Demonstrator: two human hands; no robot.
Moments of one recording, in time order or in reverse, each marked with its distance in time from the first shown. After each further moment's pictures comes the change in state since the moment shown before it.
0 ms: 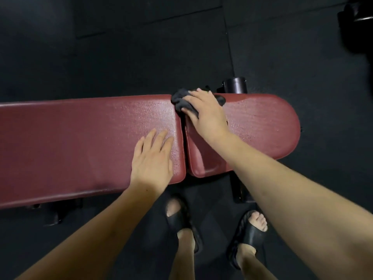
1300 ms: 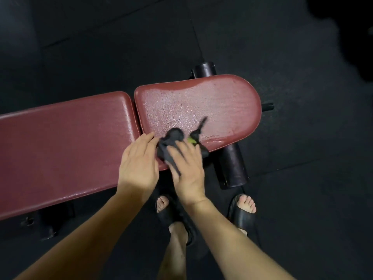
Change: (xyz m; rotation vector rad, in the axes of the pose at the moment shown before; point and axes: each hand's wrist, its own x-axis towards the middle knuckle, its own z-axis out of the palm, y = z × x) left_hand -0.010 0.073 0.020 -0.202 0.087 0.102; right_hand -0.185 -0.017 -0.004 0.138 0.240 0.292
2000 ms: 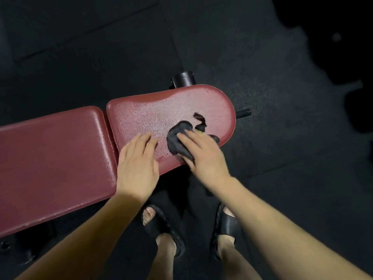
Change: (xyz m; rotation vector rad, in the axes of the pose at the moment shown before) left_hand 0.036 0.058 0.011 0.071 0.012 0.046; right_hand 0.055 0.095 -0.077 -0.216 -0.191 -0.183
